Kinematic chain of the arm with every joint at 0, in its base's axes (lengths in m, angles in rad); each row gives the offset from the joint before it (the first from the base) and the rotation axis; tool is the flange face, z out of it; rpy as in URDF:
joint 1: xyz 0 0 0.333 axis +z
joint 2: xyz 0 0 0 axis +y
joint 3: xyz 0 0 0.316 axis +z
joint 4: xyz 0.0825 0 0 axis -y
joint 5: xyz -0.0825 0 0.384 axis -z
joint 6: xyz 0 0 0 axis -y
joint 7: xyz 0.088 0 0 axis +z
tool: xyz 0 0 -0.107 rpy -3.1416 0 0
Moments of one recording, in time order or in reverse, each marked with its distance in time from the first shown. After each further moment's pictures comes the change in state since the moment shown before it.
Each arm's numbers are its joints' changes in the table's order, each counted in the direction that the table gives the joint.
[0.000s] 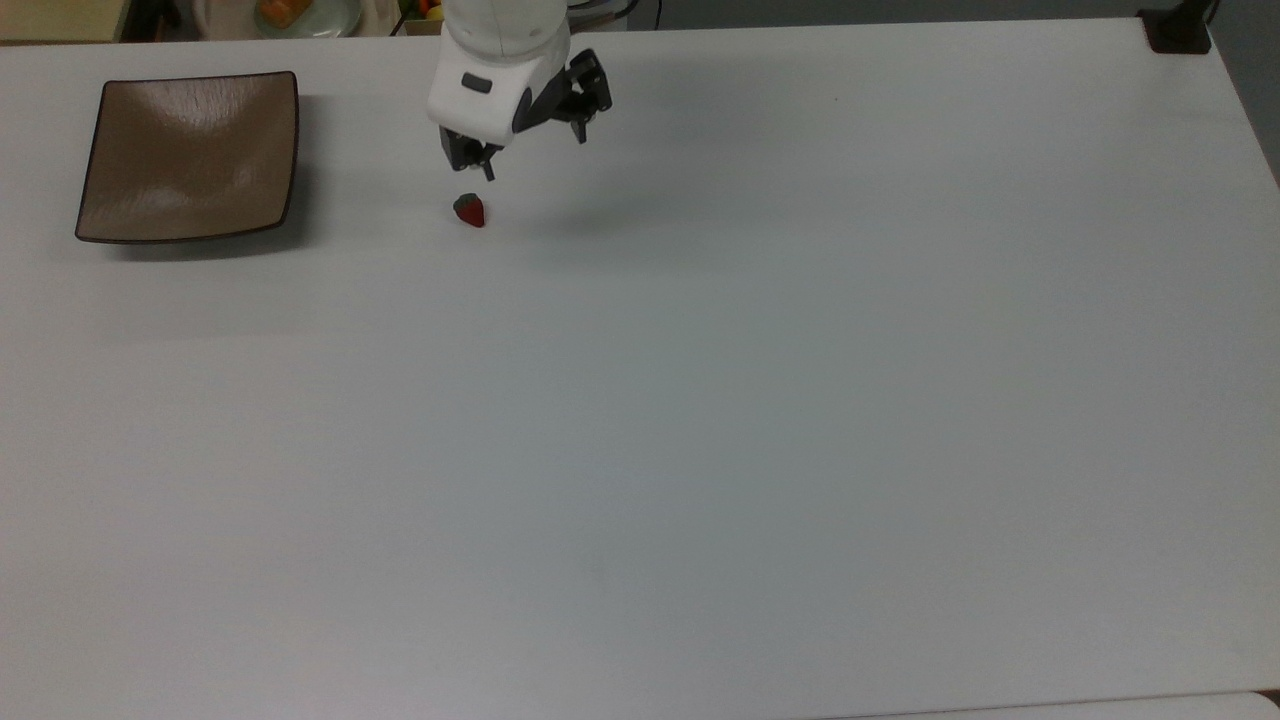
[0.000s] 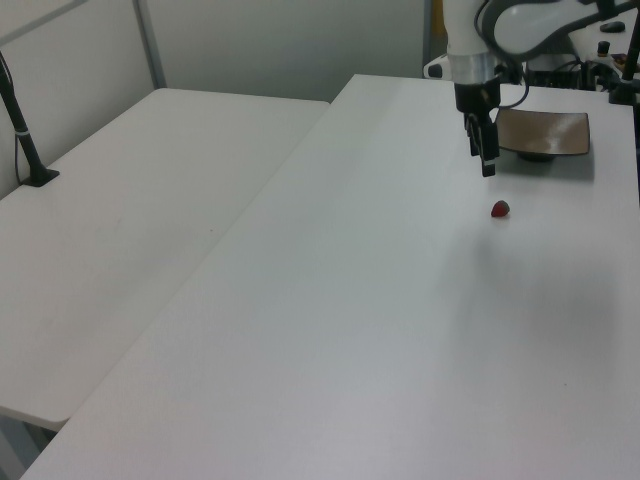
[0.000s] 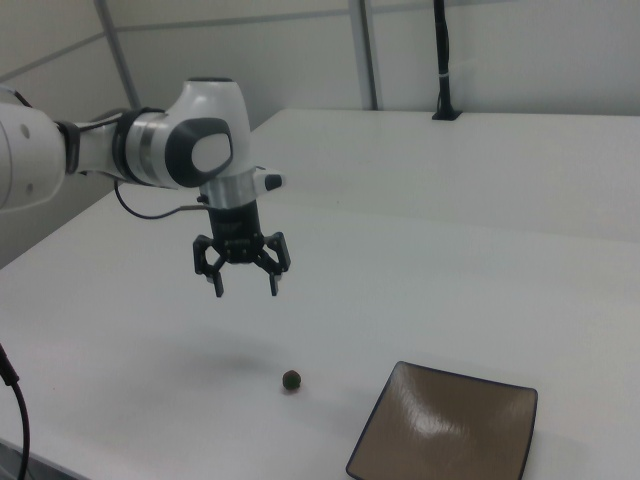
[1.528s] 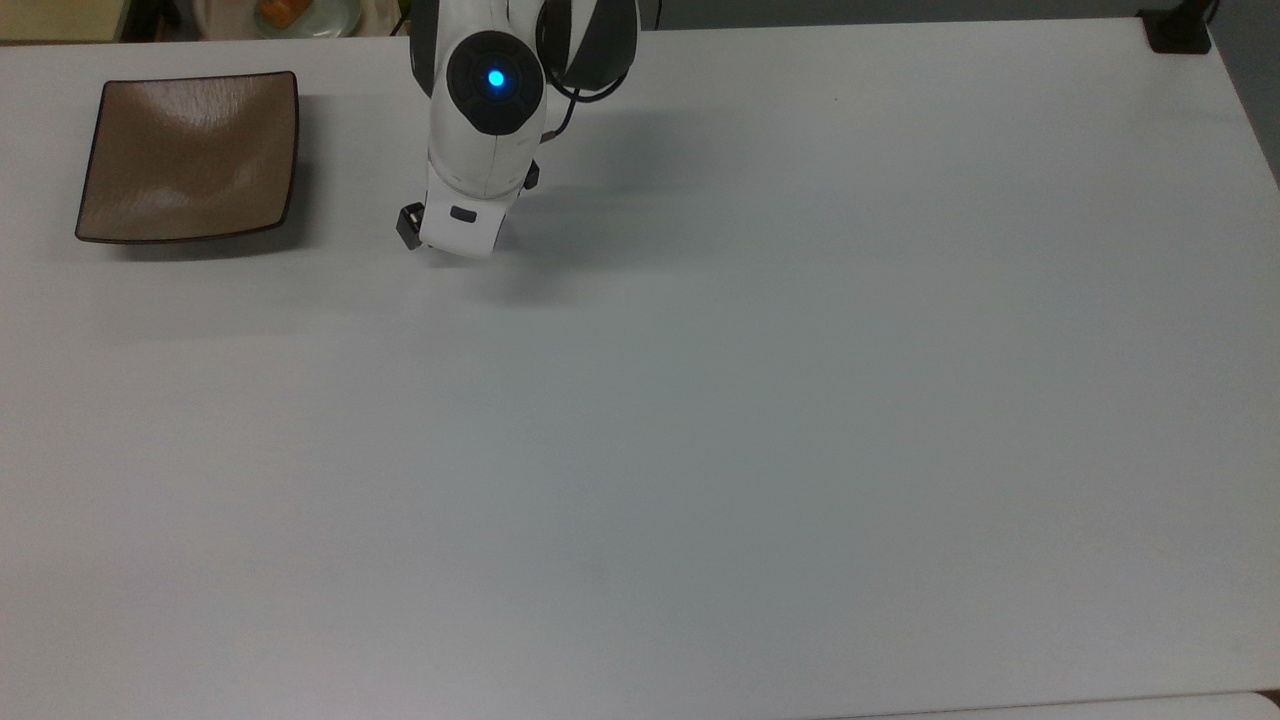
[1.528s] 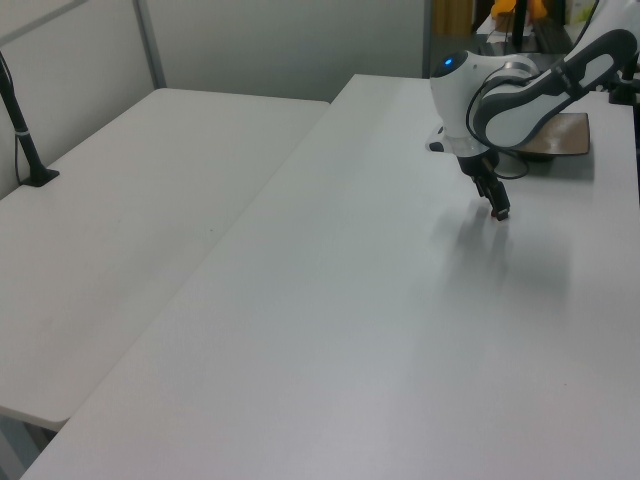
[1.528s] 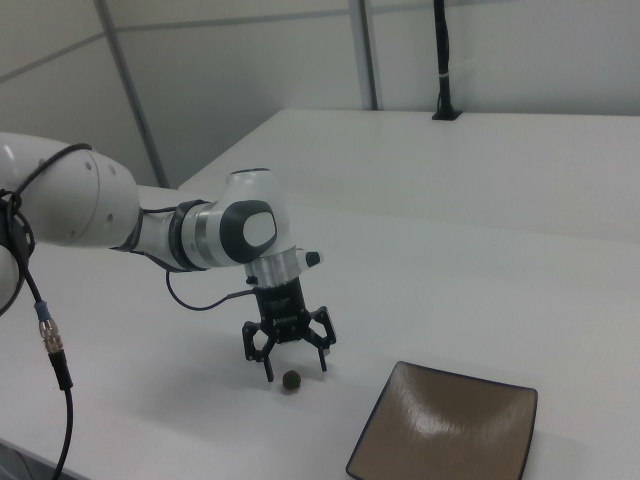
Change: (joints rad) arm -0.055 0.192 -0.002 -0.100 0.262 0.160 0.063
